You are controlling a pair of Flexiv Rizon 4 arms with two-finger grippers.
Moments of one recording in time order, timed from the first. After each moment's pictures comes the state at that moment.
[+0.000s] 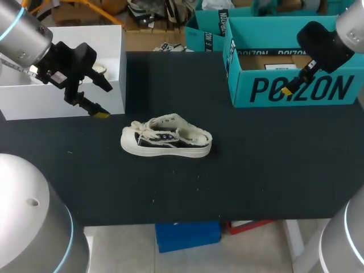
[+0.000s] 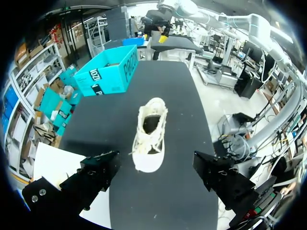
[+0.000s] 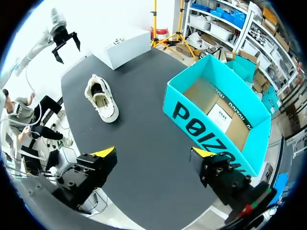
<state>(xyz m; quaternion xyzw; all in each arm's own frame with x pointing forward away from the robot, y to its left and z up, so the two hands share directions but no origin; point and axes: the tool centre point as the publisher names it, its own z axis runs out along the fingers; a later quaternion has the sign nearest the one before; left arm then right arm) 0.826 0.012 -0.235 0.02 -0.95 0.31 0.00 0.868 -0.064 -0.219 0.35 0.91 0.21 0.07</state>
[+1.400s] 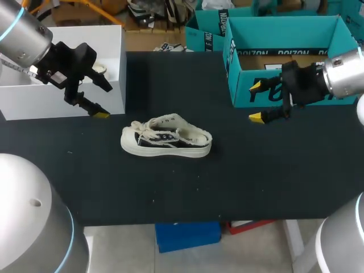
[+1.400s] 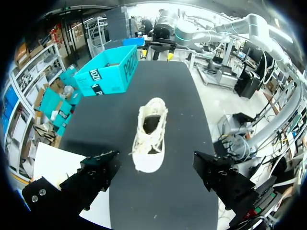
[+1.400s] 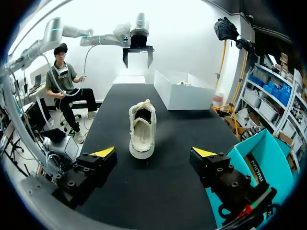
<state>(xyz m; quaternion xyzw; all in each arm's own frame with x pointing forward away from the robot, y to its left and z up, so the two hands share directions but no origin) 0.826 0.012 -0.235 0.02 -0.95 0.31 0.00 0.851 0.045 -0.281 0.04 0.88 0.46 0.06</state>
